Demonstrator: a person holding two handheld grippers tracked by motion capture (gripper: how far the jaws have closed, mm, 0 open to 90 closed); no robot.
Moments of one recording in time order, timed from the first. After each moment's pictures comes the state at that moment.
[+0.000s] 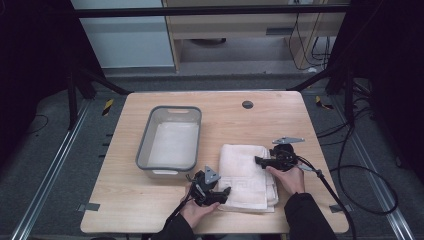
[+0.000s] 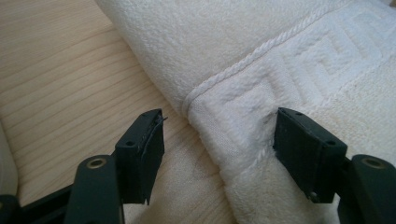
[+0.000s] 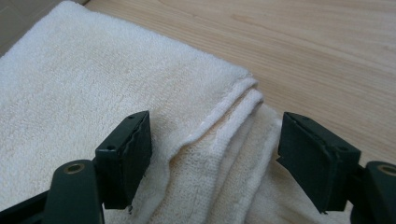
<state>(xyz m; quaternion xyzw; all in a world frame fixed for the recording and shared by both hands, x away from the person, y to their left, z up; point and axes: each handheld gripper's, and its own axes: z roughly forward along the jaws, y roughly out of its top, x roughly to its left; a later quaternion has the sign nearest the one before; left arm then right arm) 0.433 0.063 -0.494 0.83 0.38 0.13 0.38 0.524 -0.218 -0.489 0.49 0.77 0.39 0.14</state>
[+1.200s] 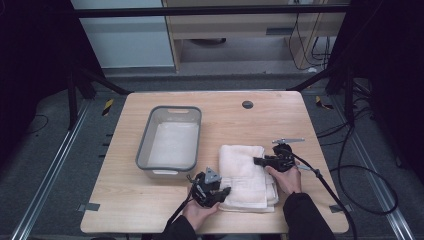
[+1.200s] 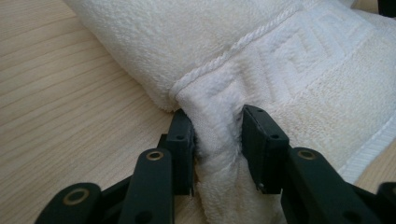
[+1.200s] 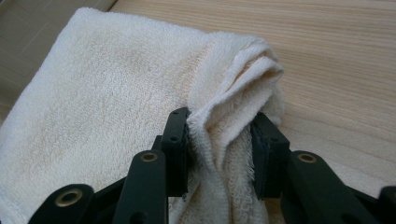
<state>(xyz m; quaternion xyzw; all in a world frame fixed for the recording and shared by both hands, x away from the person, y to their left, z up) 0.431 0.061 -0.497 0.83 0.38 0.09 0.40 0.526 -0.216 -0.495 0.52 0.74 0.42 0.04</state>
